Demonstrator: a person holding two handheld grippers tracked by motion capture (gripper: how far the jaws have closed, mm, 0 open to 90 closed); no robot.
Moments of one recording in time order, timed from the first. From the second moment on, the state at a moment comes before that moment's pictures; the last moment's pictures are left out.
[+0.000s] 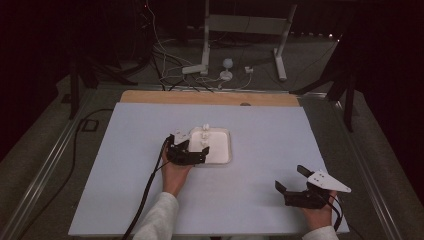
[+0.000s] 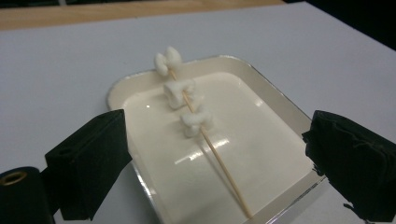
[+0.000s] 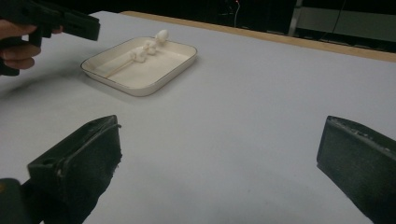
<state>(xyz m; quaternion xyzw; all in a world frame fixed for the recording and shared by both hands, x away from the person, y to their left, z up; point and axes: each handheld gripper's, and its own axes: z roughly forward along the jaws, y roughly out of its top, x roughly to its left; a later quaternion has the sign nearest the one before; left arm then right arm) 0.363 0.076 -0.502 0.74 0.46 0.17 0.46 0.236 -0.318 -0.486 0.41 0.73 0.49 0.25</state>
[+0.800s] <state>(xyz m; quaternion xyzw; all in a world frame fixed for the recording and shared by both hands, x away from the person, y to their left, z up) 0.375 0.049 -0.516 0.78 0.50 0.18 0.31 0.236 -0.319 -0.486 0.41 0.73 0.49 0.25</state>
